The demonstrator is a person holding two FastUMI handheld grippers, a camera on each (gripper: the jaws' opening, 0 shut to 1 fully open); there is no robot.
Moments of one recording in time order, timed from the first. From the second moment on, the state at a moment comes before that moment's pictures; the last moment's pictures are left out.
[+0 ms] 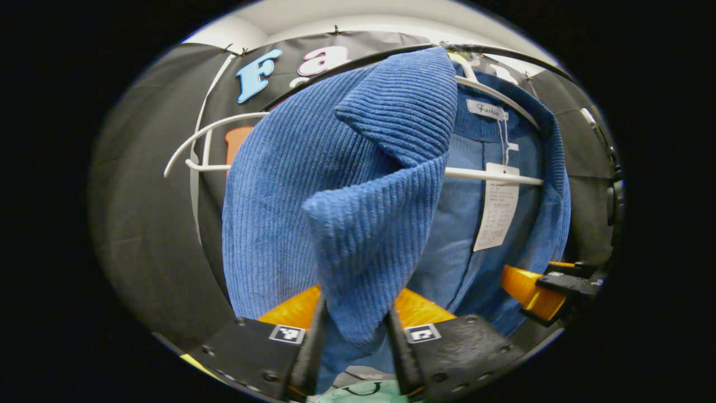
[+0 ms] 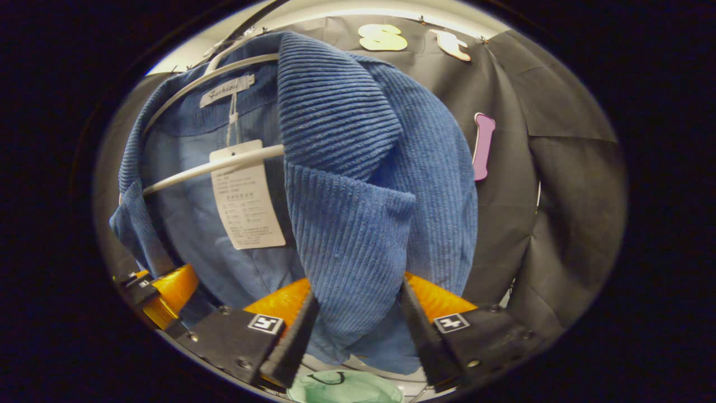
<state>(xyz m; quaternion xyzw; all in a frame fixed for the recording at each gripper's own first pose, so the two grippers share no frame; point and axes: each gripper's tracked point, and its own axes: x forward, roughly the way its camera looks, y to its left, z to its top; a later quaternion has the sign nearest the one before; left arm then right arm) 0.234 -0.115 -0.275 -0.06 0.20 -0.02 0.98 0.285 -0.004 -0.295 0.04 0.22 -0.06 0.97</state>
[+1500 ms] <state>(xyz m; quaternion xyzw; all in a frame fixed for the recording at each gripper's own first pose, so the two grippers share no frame) 0.226 -0.024 -0.136 -0.17 0.13 -0.04 0.98 0.314 -0.124 -0.159 0.33 0.11 -0.02 0.94</state>
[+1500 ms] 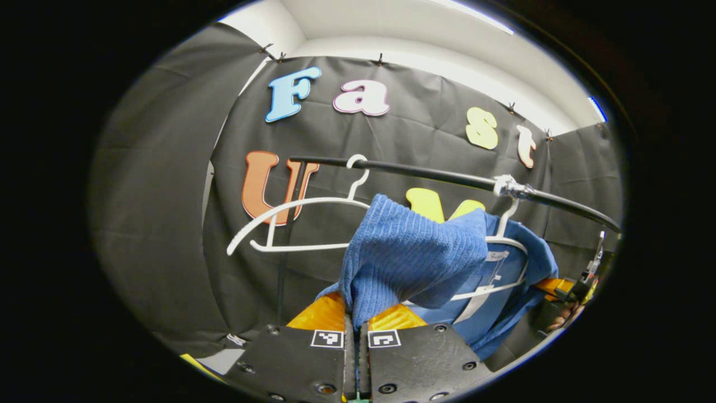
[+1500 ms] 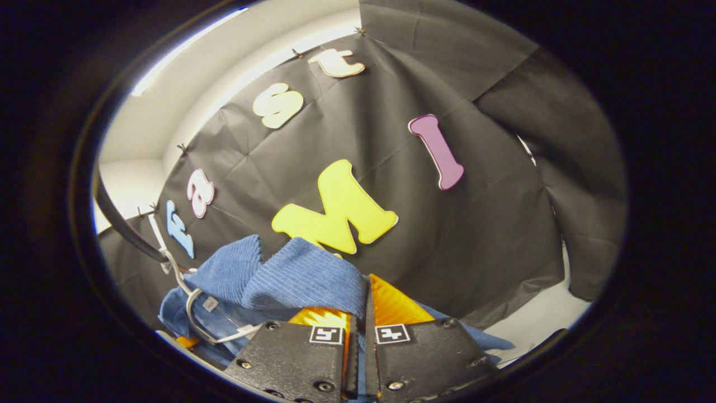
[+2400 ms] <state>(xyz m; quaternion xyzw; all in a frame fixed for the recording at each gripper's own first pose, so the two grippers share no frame) 0.270 0.028 -0.110 -0.14 0.15 -0.07 0.98 0.382 -0.135 -0.136 0.34 0.15 0.06 0.93</state>
